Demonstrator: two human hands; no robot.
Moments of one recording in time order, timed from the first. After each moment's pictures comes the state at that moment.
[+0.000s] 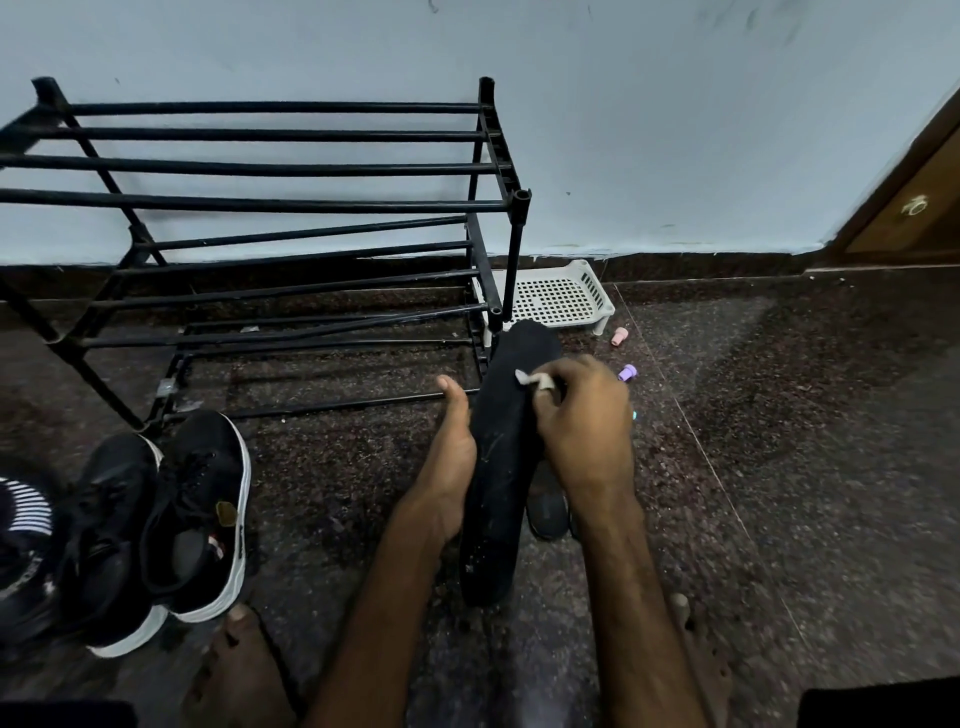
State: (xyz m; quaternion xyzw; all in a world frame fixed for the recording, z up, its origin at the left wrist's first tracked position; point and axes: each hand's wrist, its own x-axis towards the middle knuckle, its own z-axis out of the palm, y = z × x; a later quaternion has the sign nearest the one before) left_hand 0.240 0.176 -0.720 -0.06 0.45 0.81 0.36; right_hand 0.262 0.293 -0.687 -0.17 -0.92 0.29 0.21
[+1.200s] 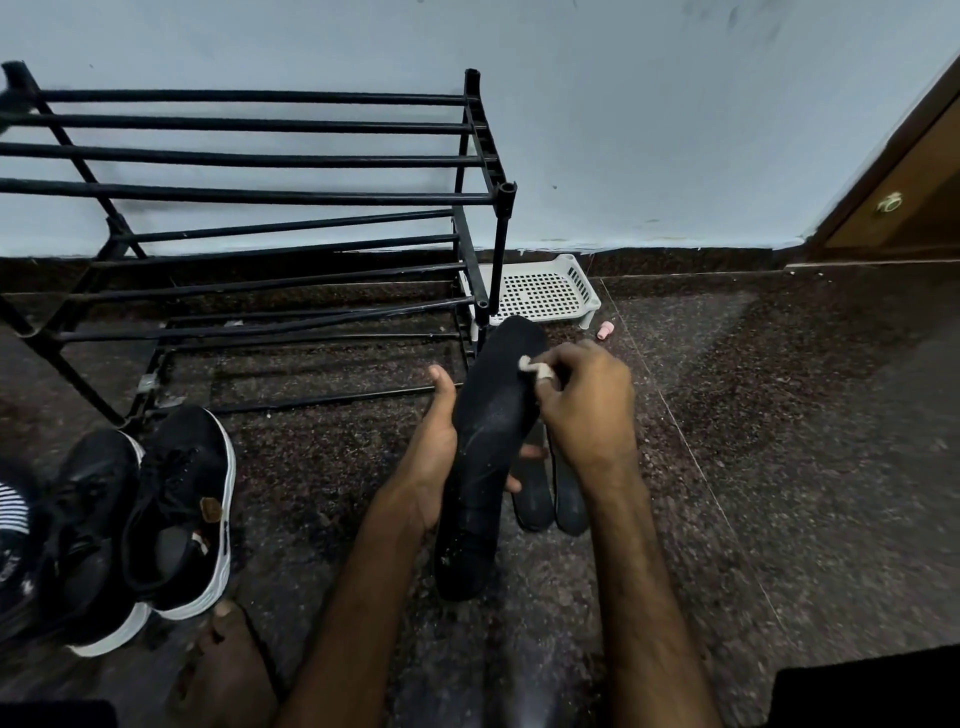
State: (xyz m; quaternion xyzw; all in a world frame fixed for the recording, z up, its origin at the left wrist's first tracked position) left_hand 0.236 0.170 -0.718 -0.03 0.46 0.79 0.40; right_hand 0.264 0.308 -0.675 -0.16 -0.92 0.30 0.19
